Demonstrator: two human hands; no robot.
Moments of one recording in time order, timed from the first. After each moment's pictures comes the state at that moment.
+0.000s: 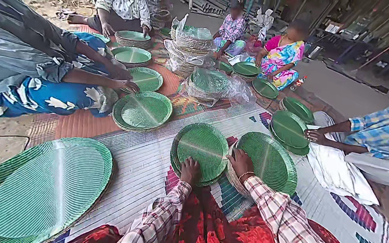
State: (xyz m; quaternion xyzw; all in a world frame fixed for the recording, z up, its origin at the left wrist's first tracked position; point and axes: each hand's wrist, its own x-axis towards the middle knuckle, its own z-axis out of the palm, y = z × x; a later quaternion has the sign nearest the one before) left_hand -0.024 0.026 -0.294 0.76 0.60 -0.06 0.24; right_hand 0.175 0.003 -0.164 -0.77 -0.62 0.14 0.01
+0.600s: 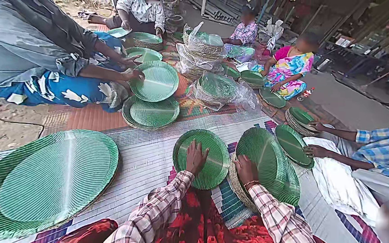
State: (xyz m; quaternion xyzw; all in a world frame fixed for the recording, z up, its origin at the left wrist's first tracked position) left_hand -0.031 0.057 -0.240 0.70 0.62 0.24 0.26; right_hand 0.184 -0.003 -0.174 -0.73 -0.68 0.07 0.08
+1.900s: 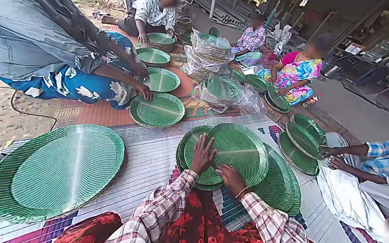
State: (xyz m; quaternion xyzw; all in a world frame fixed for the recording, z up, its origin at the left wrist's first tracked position) left_hand -0.023 0.062 -0.252 0.74 0.53 0.38 0.14; right_hand 0.145 -0.015 -0.199 -0.54 -0.82 0.14 0.15
